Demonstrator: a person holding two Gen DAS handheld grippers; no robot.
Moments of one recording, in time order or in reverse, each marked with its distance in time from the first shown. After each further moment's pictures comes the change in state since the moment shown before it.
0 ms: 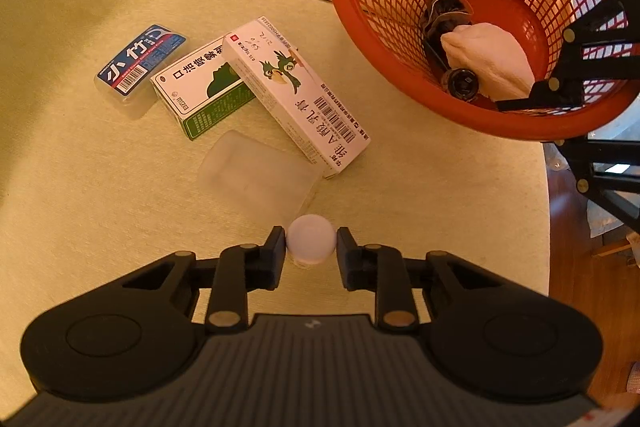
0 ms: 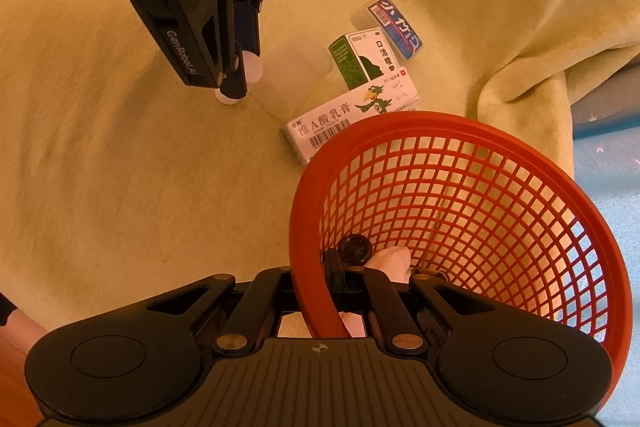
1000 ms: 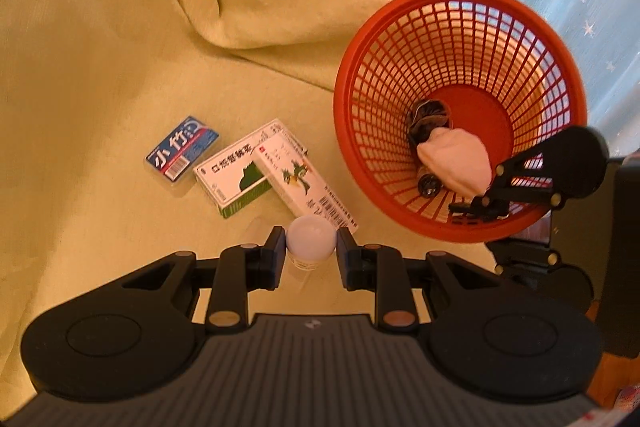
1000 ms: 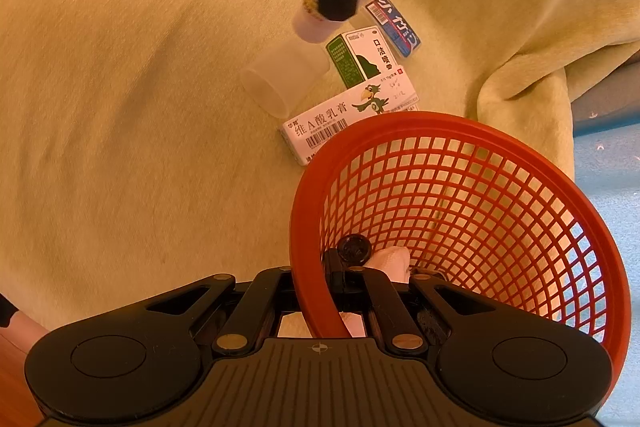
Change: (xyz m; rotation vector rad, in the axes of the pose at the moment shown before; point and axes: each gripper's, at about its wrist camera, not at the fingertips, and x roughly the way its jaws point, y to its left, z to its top) left arm -0.087 0.009 0.051 -0.044 -0.126 -0.023; right arm 0.001 -0.002 0.004 0.003 0.005 0.003
